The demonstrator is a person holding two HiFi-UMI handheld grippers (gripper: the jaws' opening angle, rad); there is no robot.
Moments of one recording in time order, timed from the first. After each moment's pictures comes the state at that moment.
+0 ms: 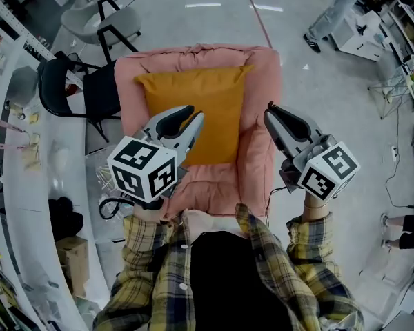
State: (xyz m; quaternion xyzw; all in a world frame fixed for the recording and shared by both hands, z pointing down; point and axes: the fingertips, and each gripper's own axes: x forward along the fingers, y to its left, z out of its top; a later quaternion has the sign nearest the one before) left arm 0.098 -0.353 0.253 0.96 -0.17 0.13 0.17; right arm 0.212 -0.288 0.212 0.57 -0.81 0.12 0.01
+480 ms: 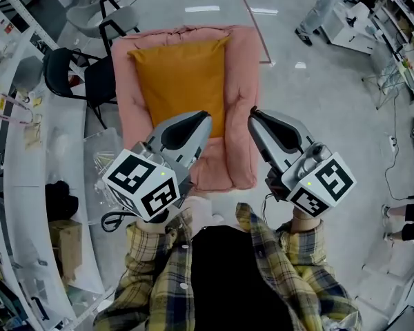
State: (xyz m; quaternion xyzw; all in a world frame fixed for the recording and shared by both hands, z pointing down) left arm 0.095 -0.146 0.198 0.98 -0.13 0.04 0.16; right arm 0.153 -0.104 0.162 0.54 -0.84 0.06 -0.04
